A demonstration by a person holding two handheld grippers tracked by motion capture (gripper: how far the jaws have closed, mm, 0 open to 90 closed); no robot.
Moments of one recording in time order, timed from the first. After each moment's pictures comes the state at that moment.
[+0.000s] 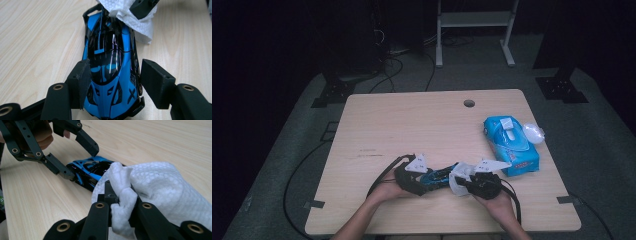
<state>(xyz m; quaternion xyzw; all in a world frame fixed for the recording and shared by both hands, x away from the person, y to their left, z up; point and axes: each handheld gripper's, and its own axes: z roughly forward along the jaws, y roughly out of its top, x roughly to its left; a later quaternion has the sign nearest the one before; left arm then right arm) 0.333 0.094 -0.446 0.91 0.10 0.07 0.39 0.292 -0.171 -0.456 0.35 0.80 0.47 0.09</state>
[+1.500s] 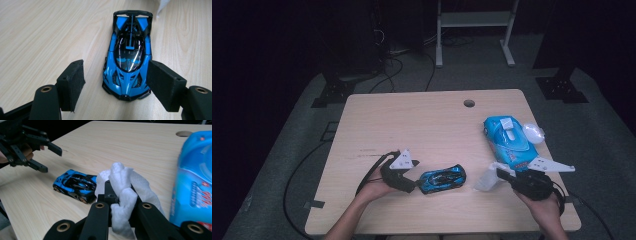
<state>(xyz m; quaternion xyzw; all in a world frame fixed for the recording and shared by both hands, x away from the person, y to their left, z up) 0.332 0.131 -0.430 0.90 0.13 0.12 0.41 0.263 -0.275 -0.416 0.41 0.74 0.51 0.14</state>
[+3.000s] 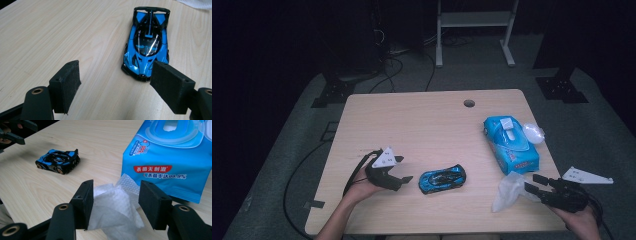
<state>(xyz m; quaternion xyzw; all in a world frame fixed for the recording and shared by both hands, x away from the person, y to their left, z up) 0.332 0.173 -0.428 0.88 0.18 0.15 0.42 0.244 -0.361 -0.442 0.44 0.74 0.50 0.14</state>
